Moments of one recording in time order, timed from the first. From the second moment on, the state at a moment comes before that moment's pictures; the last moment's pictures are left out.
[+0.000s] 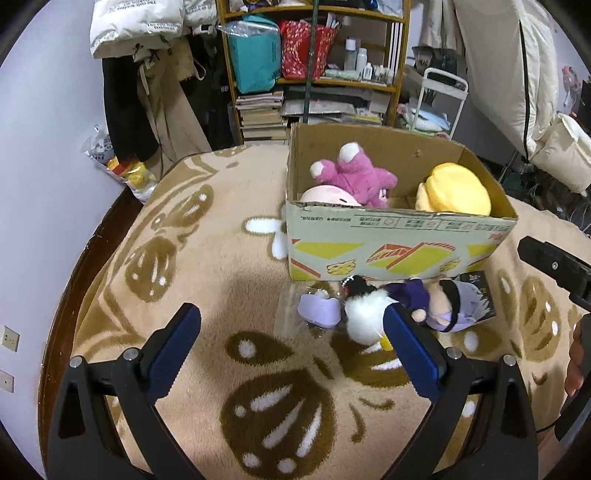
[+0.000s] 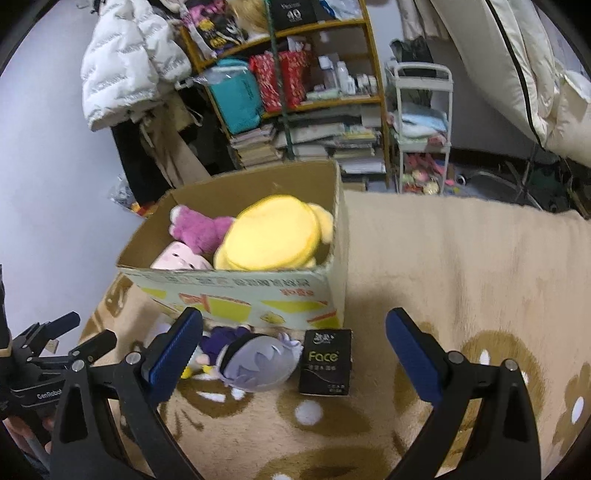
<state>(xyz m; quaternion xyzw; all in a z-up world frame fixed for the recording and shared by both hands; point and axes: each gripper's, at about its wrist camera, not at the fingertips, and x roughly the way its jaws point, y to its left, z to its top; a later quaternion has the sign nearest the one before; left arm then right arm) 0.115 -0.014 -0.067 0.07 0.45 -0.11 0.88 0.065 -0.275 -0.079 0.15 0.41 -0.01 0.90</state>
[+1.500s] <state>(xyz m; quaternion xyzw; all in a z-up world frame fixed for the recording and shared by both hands) 0.175 -0.024 -0.168 0.05 0.59 -0.12 0.80 0.104 -0.308 -0.176 0.19 0.56 -0.05 0.80</state>
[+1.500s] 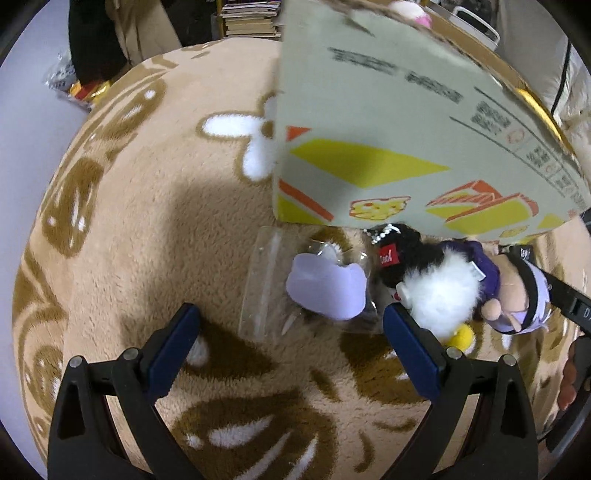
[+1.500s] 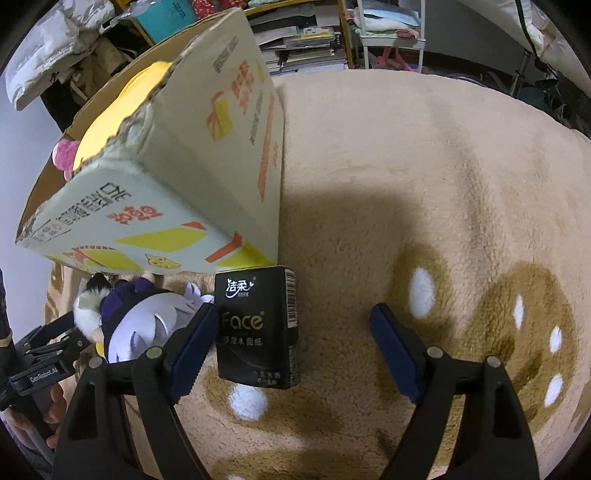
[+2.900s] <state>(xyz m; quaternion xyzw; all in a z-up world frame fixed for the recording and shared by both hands) 0.148 -0.078 -0.163 0.15 0.54 -0.12 0.82 0.115 -0.303 -0.177 0.18 0.57 -0.09 0.79</state>
